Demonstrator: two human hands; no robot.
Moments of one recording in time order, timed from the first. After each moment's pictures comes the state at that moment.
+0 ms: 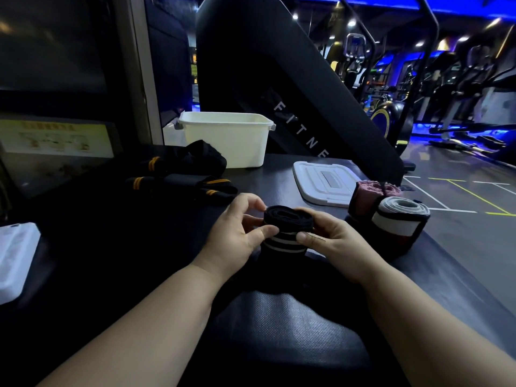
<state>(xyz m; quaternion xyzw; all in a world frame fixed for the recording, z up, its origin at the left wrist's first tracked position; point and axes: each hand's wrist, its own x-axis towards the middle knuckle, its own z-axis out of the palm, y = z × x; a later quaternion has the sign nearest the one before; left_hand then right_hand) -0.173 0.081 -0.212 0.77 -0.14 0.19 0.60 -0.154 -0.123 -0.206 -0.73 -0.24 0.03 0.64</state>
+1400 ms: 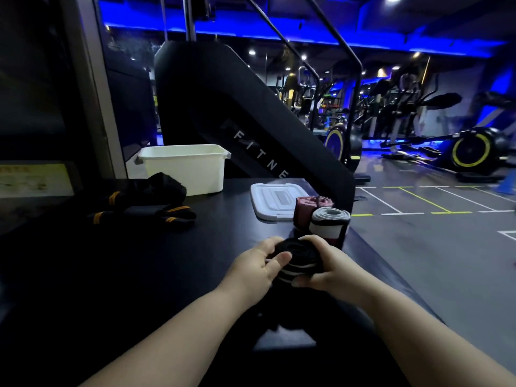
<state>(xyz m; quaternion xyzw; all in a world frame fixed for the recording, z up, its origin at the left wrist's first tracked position) -0.207 -0.017 -0.204 0.84 -0.20 0.04 0.51 -0.213 -0.210 -0.187 -0.89 -0.18 -0.04 0.42</state>
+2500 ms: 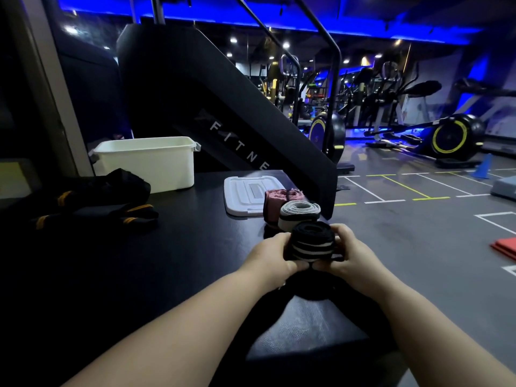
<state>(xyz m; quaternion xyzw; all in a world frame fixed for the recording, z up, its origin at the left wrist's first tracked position) -0.165 -0.113 -0.203 0.89 -0.21 -0.01 0.41 -0.190 -0.307 -0.213 -0.88 -0.07 -0.12 0.46</state>
